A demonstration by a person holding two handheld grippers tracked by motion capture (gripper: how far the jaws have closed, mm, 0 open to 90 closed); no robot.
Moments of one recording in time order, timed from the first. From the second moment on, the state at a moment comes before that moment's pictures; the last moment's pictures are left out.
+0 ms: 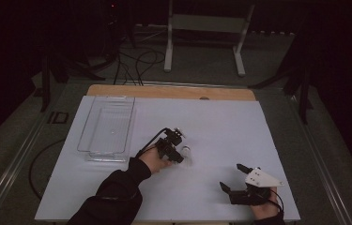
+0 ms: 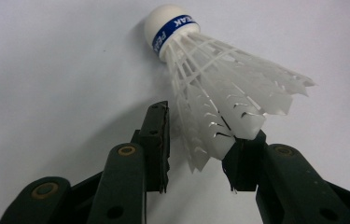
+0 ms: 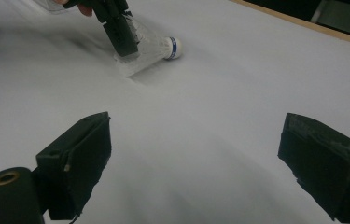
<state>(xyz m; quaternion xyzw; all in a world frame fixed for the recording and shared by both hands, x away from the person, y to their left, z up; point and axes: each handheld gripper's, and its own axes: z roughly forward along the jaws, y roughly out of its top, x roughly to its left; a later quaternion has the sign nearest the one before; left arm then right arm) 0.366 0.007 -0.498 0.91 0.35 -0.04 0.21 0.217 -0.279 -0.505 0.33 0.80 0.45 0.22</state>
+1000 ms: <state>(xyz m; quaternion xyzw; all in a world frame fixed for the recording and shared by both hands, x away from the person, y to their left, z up) 0.365 0.010 -0.483 0.91 0.35 0.00 0.23 0.217 -0.278 -0.505 0.33 0.80 0.45 0.22</state>
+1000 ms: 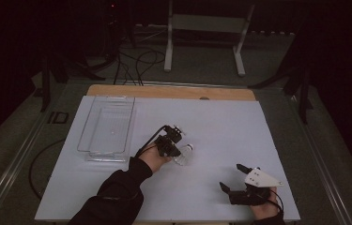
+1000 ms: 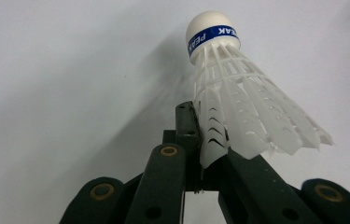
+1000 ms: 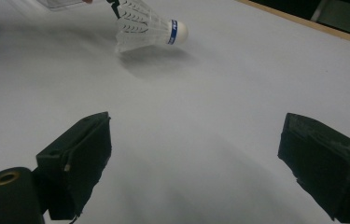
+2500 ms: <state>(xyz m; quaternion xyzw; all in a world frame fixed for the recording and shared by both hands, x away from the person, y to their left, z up) 0.346 0.021 -0.424 0.94 0.27 -0.01 0.22 0.217 -0.278 -0.506 0.33 0.80 0.45 0.22</state>
